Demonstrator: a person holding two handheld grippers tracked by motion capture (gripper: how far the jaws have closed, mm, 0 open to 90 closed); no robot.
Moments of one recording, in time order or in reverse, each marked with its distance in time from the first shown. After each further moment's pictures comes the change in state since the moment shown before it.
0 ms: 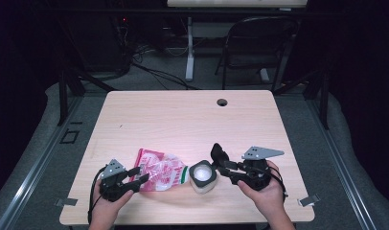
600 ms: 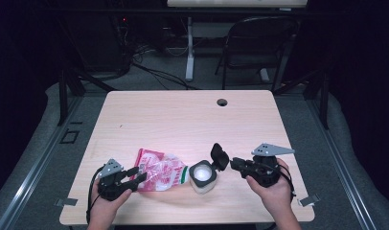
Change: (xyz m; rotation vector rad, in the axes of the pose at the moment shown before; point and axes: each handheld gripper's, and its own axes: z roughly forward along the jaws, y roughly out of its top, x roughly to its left) left arm 0.004 0.000 -0.002 0.005 0.004 -0.013; right arm -0.014 0.000 -0.015 -0.020 -0.088 0.048
